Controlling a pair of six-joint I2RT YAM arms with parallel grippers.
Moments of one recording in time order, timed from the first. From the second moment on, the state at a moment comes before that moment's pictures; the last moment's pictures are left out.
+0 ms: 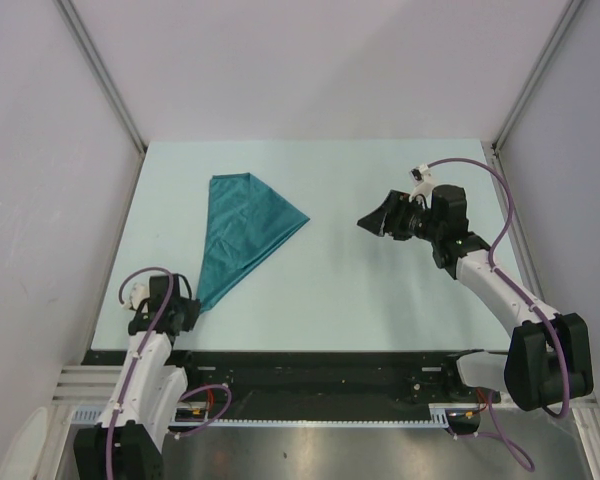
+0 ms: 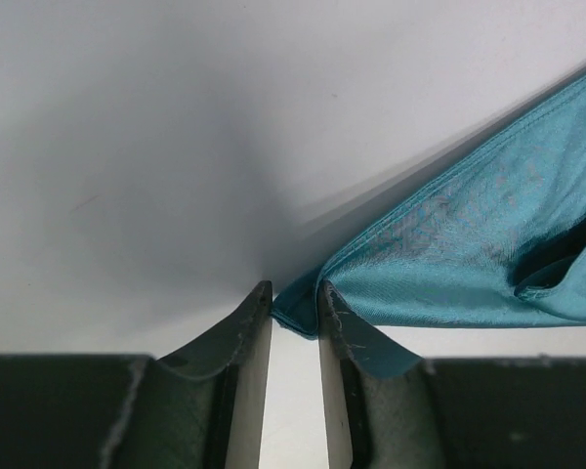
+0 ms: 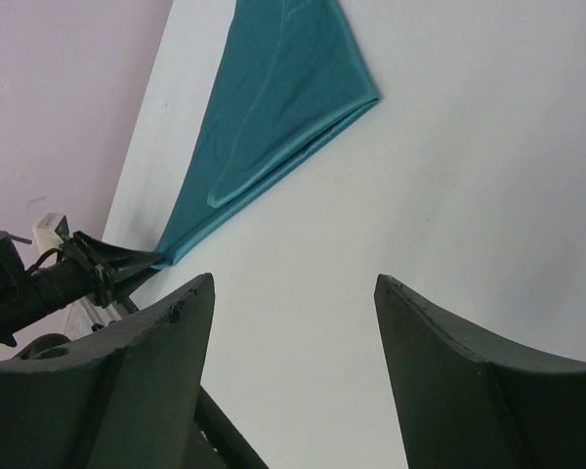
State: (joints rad) left arm 0.09 0.69 0.28 -0.61 -0.15 -1.15; right arm 0.23 1.25 0.82 0.04 -0.55 0.55
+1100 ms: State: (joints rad) left arm -0.16 1.21 0.85 -0.28 -0.09 -0.63; right arm 0.23 1.27 0.80 0.05 -0.56 0.55
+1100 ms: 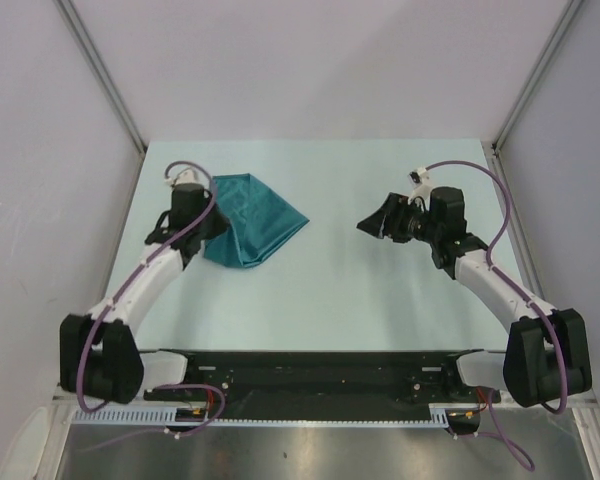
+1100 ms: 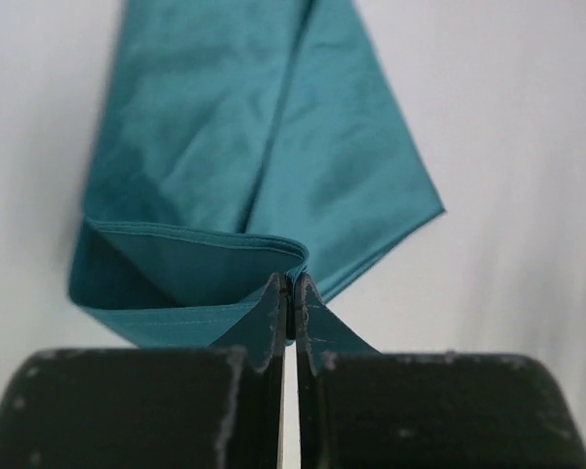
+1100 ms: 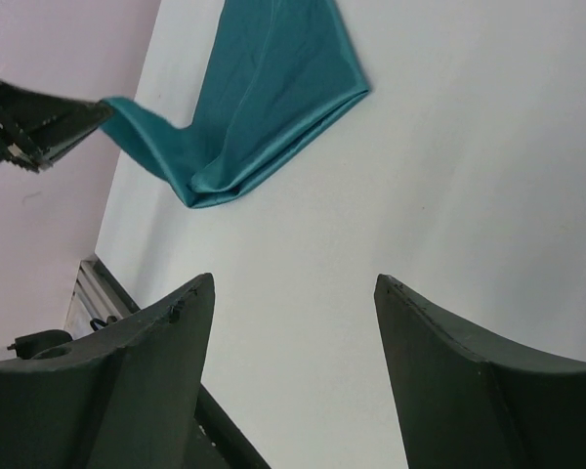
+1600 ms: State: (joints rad) left arm -0.44 1.96 1.53 -0.39 -0.10 -0.21; right arm 0.23 1.25 0.80 0.02 -0.55 0.55
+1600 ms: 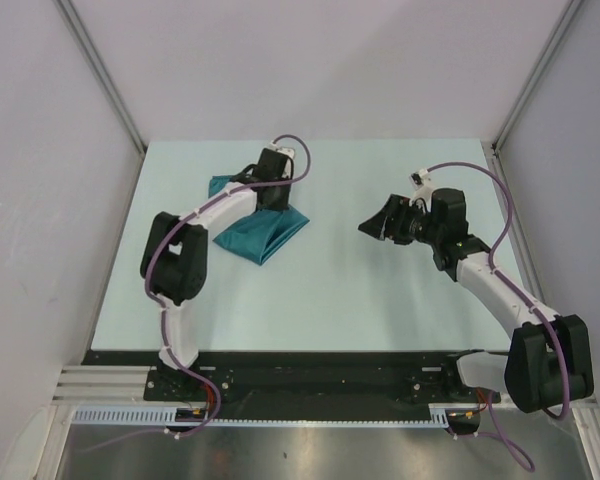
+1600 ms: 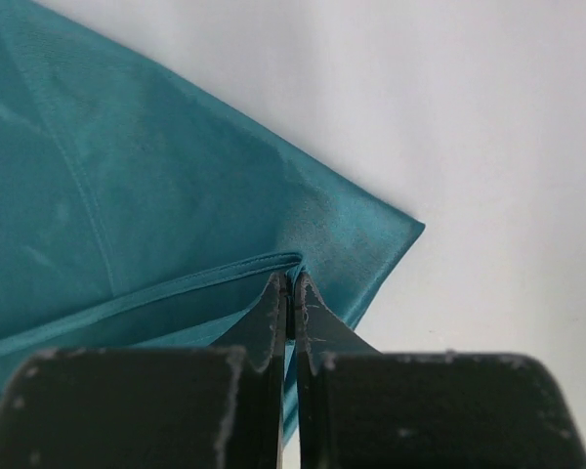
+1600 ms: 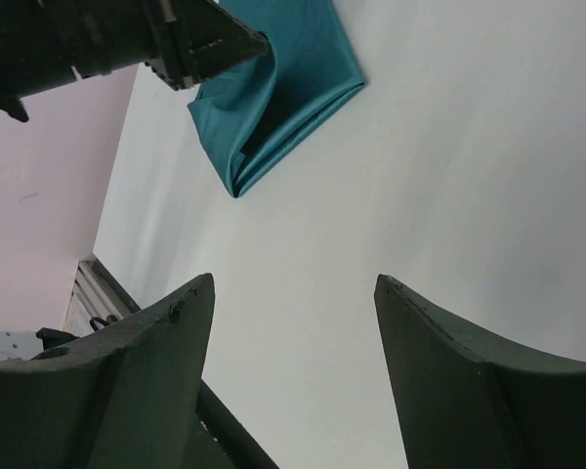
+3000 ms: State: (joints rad) left arm -0.60 2.16 1.77 -0.57 -0.26 0.04; right arm 0.23 1.22 0.78 -0.01 -0.54 0.55
